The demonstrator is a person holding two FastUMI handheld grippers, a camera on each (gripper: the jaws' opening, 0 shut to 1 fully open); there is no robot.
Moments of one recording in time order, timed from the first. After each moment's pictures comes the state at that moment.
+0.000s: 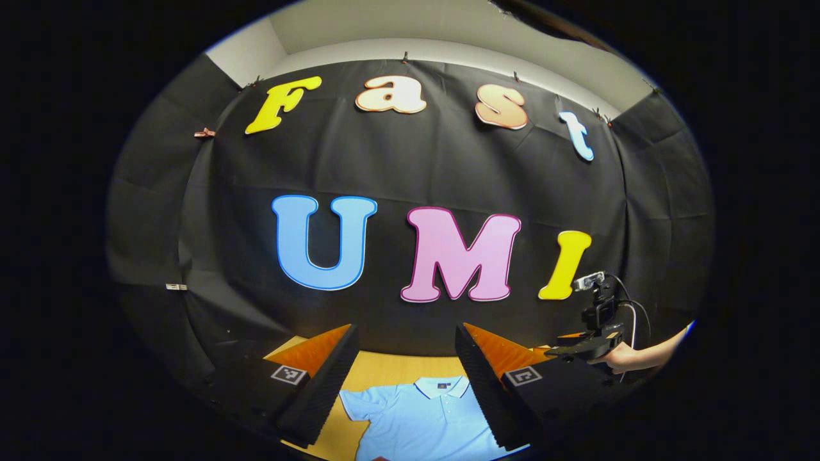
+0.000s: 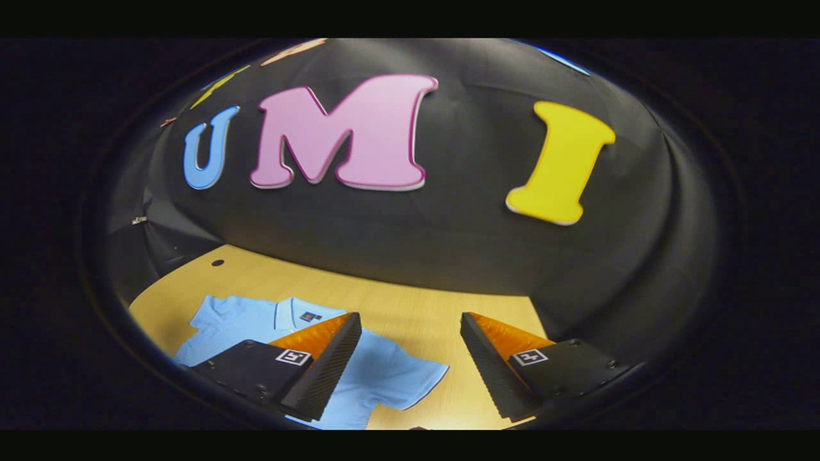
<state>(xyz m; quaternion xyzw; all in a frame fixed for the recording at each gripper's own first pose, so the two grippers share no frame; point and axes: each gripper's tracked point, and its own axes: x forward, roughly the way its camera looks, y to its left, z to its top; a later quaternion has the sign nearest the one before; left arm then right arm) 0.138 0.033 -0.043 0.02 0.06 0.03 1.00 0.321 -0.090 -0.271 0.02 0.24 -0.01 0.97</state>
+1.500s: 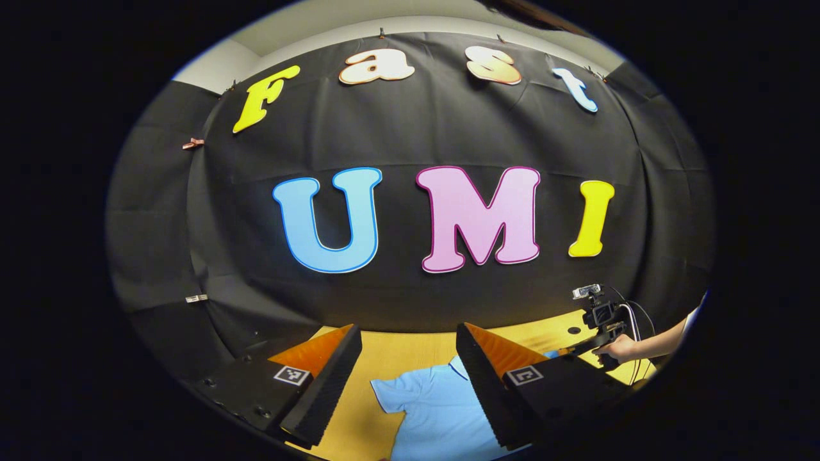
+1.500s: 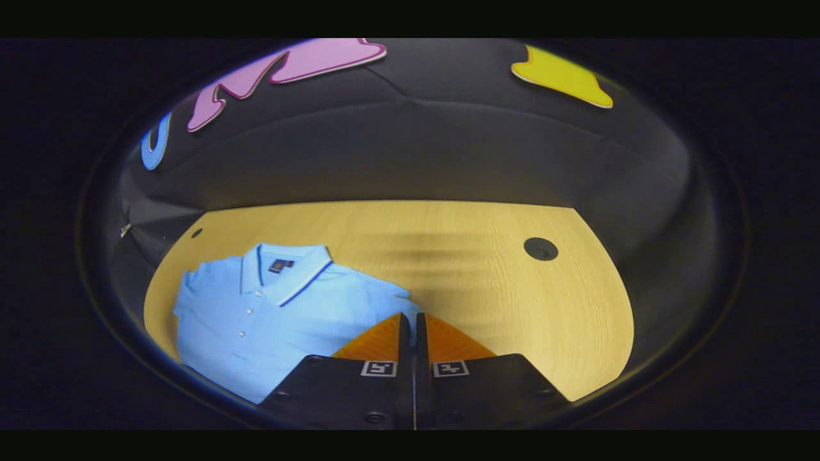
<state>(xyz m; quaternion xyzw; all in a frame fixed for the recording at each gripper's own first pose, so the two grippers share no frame) 0.161 0.067 -0.075 0.07 0.11 0.06 0.99 0.335 -0.065 -0.399 0.09 0.38 0.01 0.92</state>
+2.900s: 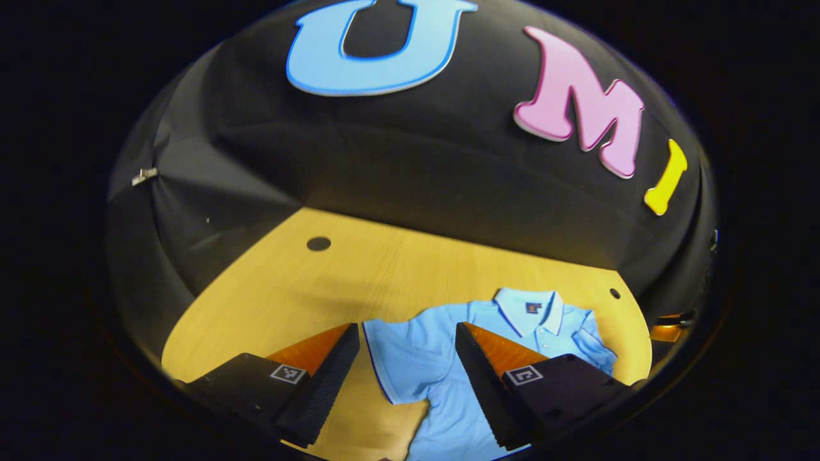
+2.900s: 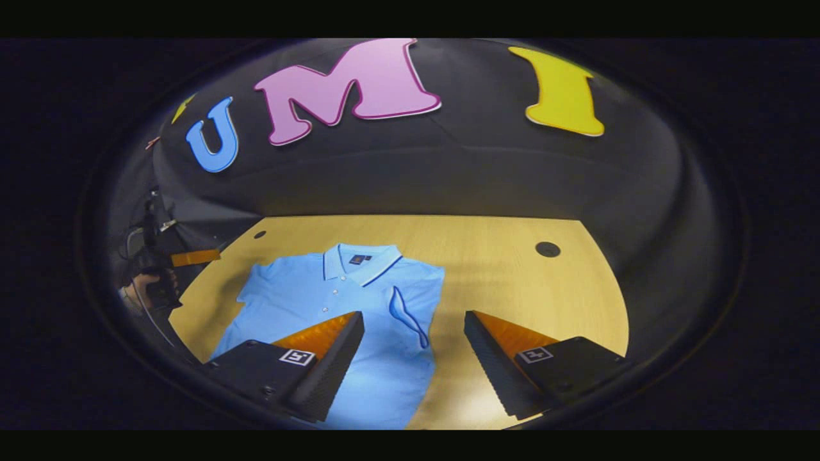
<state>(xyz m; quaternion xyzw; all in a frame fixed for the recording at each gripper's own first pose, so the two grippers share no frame) 0.298 0.206 -0.382 -0.06 0.36 0.09 0.93 0.222 -0.046 -0.316 0.11 0.35 0.06 0.93</state>
